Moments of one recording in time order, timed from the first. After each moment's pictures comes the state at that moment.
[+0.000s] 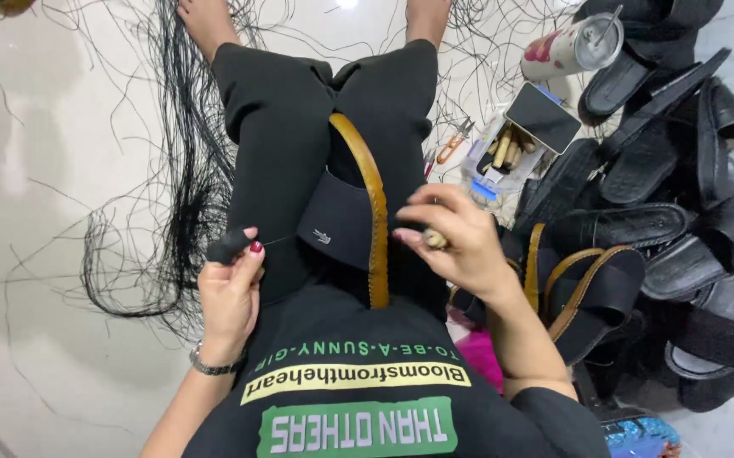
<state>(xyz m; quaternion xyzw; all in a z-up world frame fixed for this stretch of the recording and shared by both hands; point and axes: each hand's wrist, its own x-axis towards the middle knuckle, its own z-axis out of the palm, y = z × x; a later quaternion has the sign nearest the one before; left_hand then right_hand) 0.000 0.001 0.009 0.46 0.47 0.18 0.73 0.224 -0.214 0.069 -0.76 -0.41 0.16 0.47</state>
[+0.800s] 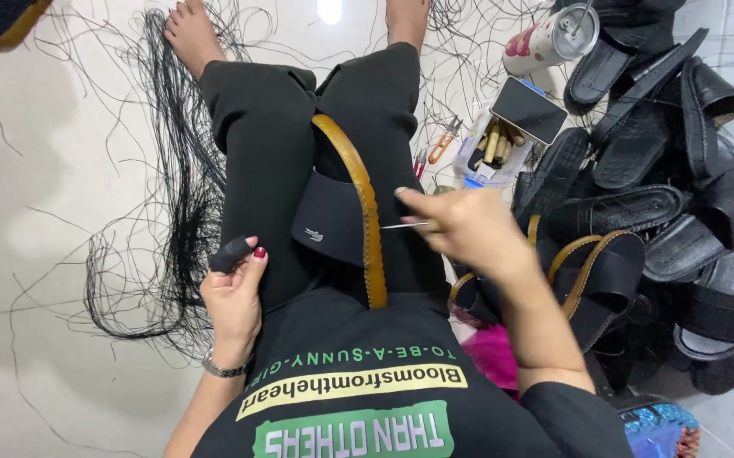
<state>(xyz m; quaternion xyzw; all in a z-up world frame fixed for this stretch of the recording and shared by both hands) 0.001 -0.002 -0.001 0.56 0.47 0.19 0.65 0.239 -0.231 0.060 -0.85 -0.47 0.15 0.21</state>
